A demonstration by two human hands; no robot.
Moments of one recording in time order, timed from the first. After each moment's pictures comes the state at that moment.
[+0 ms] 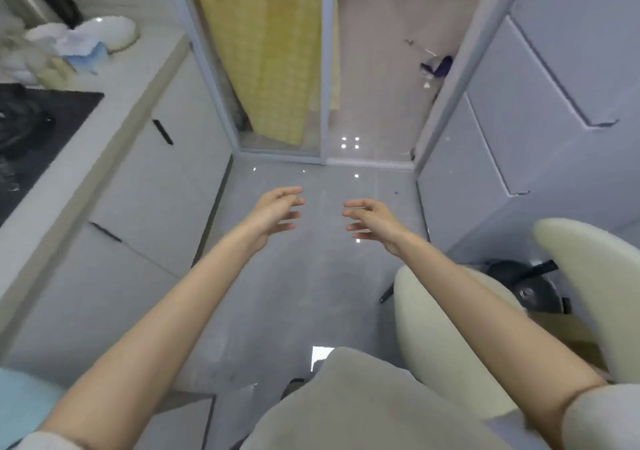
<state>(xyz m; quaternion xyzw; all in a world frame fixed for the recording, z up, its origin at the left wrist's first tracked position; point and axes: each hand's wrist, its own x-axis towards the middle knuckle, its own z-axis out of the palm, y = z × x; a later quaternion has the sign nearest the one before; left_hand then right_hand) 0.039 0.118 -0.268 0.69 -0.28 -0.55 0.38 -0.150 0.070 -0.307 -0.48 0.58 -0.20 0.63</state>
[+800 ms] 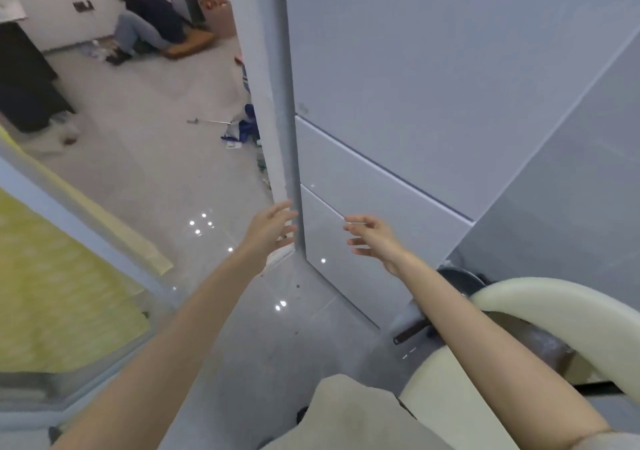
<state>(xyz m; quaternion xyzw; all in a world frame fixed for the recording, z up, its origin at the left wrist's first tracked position) -0.164 -0.414 -0.255 0.50 -0.52 -0.66 0.22 -0.334 -0.314 -0.291 -0.22 0.71 -0.48 0.47</state>
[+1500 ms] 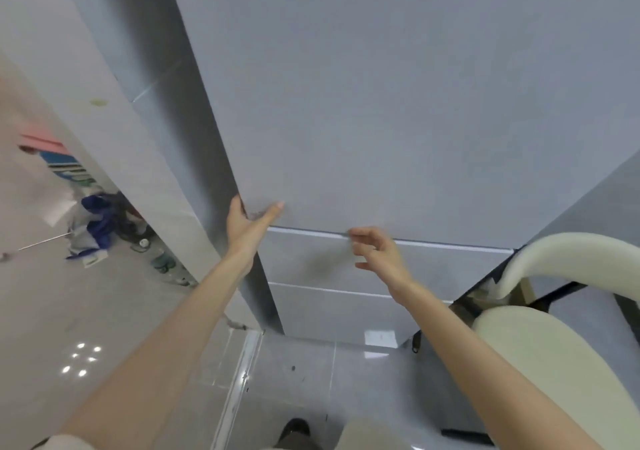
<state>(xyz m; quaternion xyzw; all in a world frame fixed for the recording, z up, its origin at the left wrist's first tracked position) -0.342 -0.737 -0.276 0.28 -0.67 -0.65 0.21 -0.376 -0.511 -0.284 -0.02 0.75 -0.63 0.20</state>
